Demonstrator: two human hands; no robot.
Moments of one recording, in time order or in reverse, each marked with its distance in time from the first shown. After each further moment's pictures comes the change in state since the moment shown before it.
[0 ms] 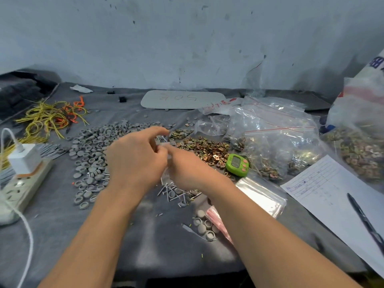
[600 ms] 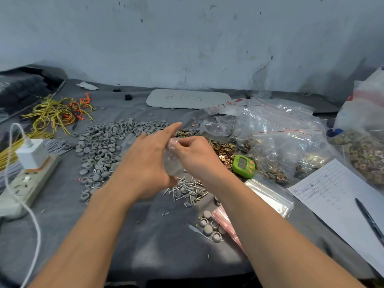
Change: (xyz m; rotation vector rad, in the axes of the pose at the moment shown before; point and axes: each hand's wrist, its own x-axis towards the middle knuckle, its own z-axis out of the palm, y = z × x) left_hand 0.003 -0.027 0.003 -0.038 -0.446 0.171; right_hand -0.003 -0.006 -0.001 0.664 0.286 0.133
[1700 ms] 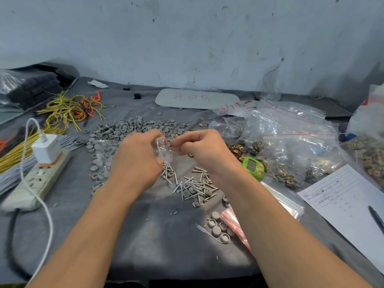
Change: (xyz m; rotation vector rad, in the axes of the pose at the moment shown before) left_hand -0.007 -0.026 -0.002 0.004 0.302 -0.198; right_hand 0.003 -0.017 -0.001 0.081 0.000 0.074
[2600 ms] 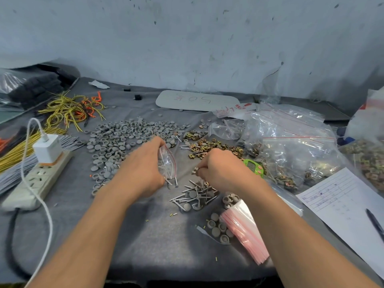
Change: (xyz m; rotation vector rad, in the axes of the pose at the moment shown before) left_hand -0.001 0.000 0.006 0.076 -0.357 -0.141; right_hand -0.002 0.027 -0.033 -0.943 -0.147 0.001
